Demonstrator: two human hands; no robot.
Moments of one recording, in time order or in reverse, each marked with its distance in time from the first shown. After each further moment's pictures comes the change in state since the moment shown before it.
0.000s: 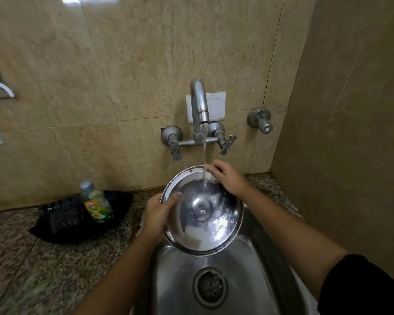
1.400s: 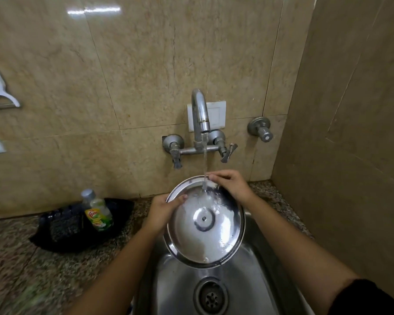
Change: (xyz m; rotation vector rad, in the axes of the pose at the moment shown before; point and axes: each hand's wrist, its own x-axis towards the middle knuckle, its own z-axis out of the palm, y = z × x) left_hand 0.020 0.015 0.004 0.164 -0.150 0.004; right_hand 0.000 0.000 -0.005 0.385 0.057 0.161
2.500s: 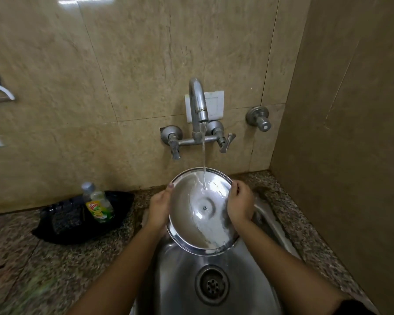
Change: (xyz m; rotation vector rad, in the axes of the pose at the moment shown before) left_hand -0.010 -0.016 -0.001 -0.108 0.135 -0.065; right_hand -0.053 0.049 0.034 -0.459 0.705 0.225
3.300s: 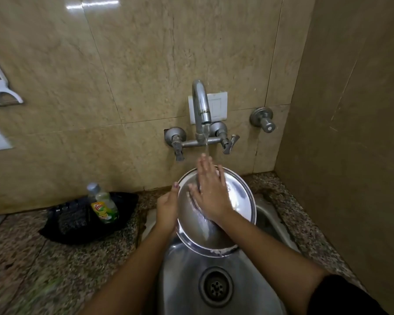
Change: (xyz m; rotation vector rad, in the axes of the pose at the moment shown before) left_hand -0.011 -0.003 0.013 0.017 0.087 0.055; right_hand -0.017 -0.044 0.029 -0.486 -0.287 -0.744
